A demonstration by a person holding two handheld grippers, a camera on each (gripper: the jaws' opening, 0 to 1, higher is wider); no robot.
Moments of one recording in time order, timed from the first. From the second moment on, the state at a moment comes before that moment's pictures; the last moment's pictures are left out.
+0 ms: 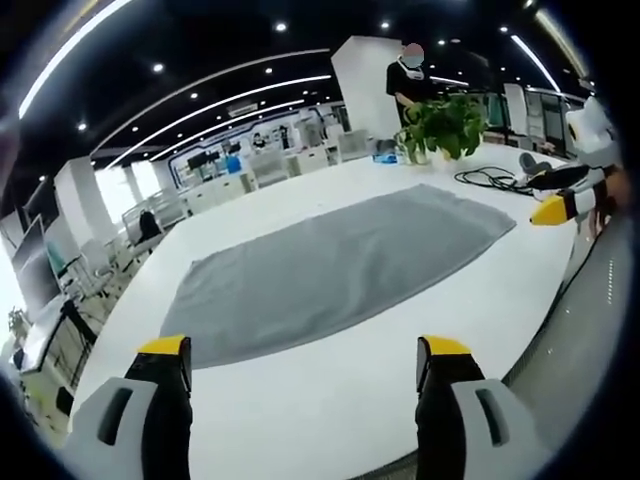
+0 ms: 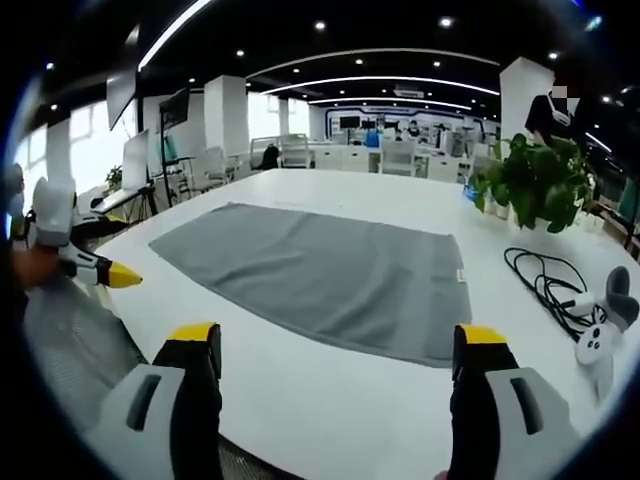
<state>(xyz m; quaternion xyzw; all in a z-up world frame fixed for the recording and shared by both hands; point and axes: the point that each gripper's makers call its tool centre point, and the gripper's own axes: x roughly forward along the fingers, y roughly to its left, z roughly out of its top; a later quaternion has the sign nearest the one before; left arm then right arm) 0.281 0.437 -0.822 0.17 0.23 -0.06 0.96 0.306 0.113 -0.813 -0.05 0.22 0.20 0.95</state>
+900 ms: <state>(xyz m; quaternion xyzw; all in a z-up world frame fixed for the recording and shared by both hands) 0.319 0.320 -0.752 0.18 0.21 -0.25 0.93 0.343 0.047 -0.735 -0.09 0.18 0.25 0.95</state>
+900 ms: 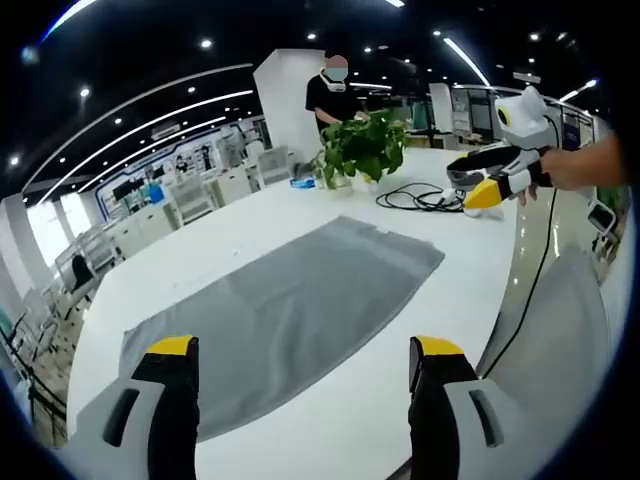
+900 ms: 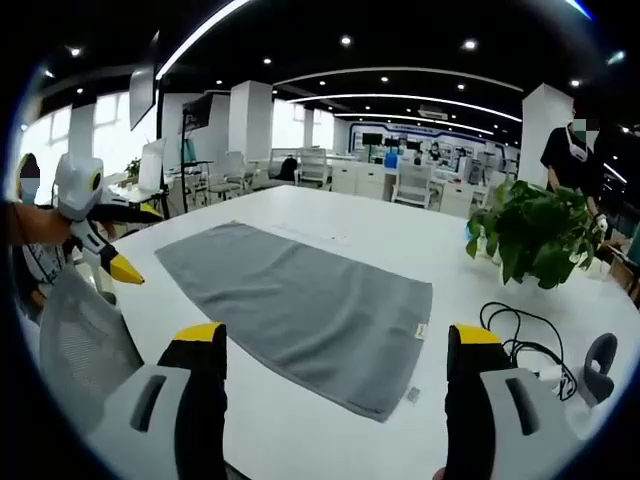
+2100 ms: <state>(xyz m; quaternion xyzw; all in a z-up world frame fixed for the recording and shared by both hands) 0.345 0.156 -0.727 0.21 0.17 -0.40 0.87 0.401 -0.043 -0.673 -0.17 0.17 0.26 0.94</state>
